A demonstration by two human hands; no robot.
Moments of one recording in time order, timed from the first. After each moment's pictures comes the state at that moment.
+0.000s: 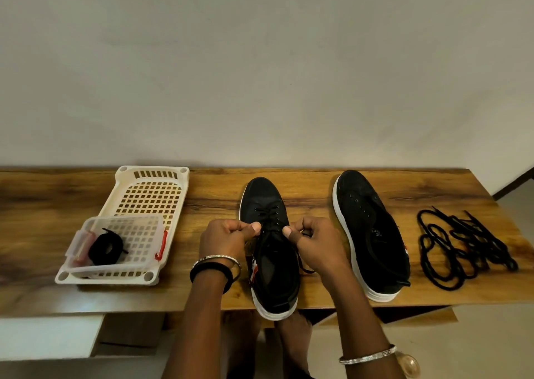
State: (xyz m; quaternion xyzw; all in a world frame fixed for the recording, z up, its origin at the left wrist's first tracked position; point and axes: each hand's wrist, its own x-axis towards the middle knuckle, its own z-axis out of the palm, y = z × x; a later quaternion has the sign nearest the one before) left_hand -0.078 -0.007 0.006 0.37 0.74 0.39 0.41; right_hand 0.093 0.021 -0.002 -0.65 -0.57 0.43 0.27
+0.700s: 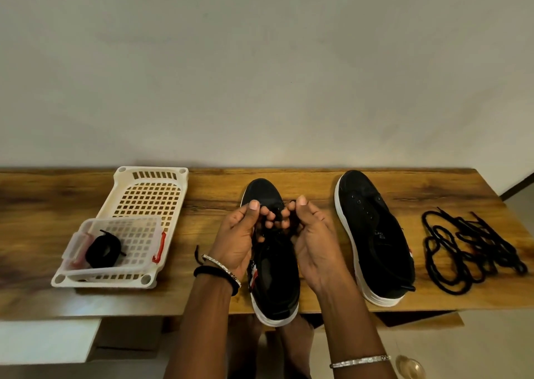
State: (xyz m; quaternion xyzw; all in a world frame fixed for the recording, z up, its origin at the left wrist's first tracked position) left_hand -0.056 -0.001 0.019 0.29 0.51 0.56 0.58; right_hand 0.069 0.017 0.029 -0.41 -0.25 0.71 0.52
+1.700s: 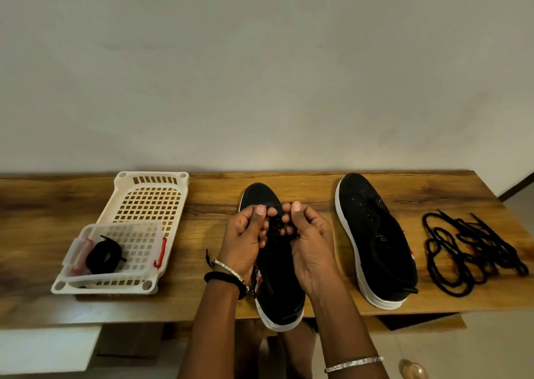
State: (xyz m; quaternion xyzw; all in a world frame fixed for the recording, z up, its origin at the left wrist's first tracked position) left_hand -0.052 0.005 0.007 0.34 0.52 0.58 0.52; right_hand 0.060 0.019 0.012 -0.42 -0.25 0.67 0.55
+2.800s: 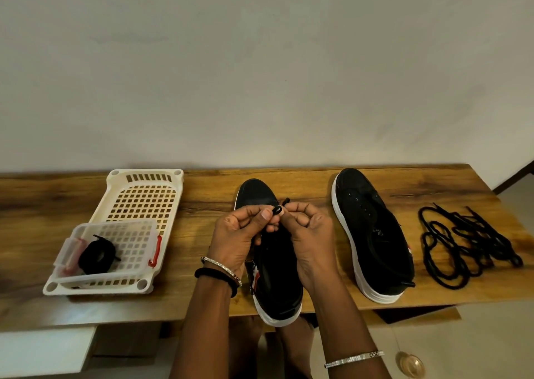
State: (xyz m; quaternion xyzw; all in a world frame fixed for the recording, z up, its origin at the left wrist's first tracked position) left_hand -0.059 0.003 0.010 0.30 0.50 0.57 0.58; right_hand 0.064 0.018 0.006 -0.45 -0.30 0.62 0.56
